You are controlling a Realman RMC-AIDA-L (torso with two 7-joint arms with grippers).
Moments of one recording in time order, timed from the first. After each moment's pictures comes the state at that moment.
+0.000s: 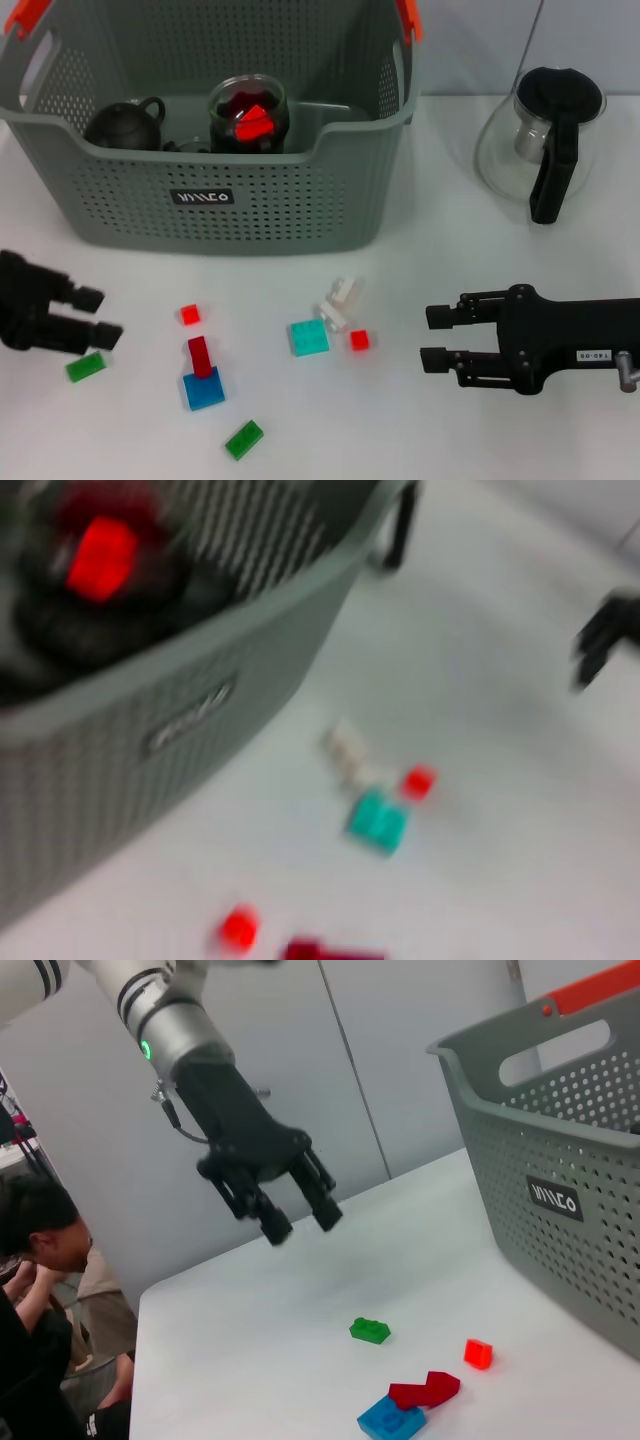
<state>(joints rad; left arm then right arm) -0.47 -2.03 0.64 1.33 2.42 2.03 -1.95 0.49 2.06 -0.91 -0.64 -1.93 -1.66 1.40</state>
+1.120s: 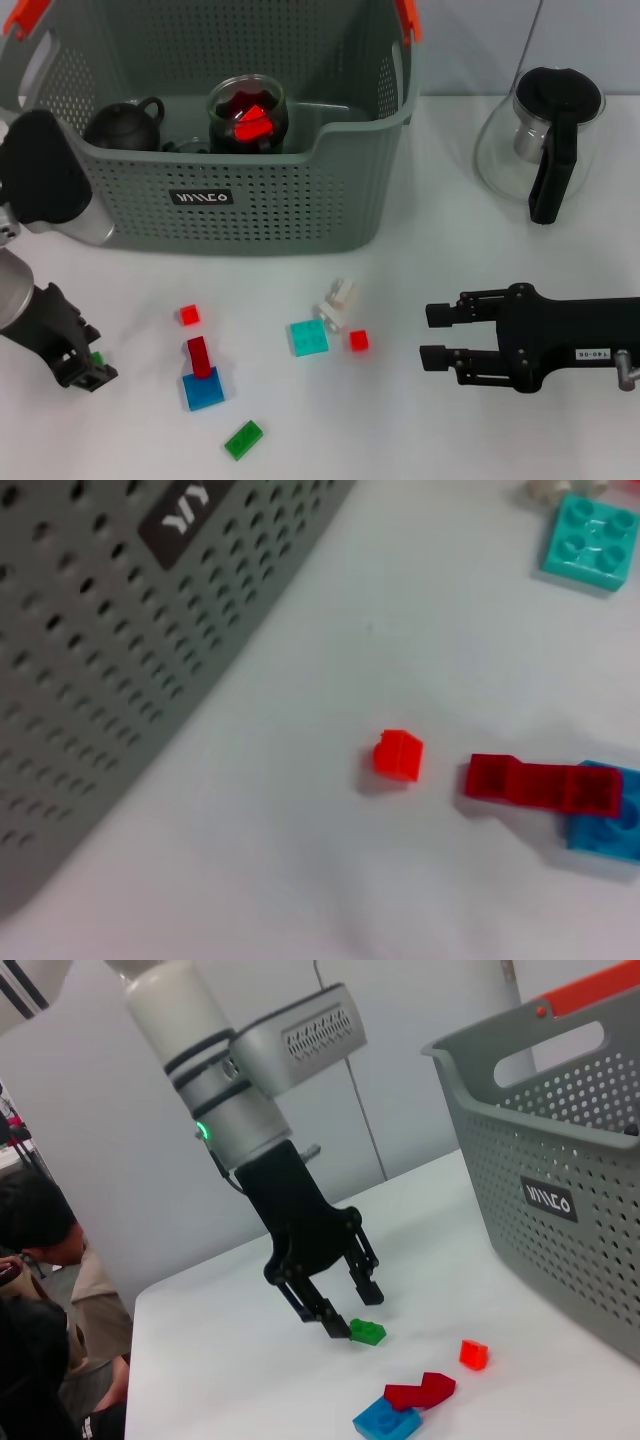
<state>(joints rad) -0.41 -2.16 1.20 1.44 2.86 1.65 -2.08 0.49 2.06 -0.91 -0.63 -1.93 -1.65 1.40</state>
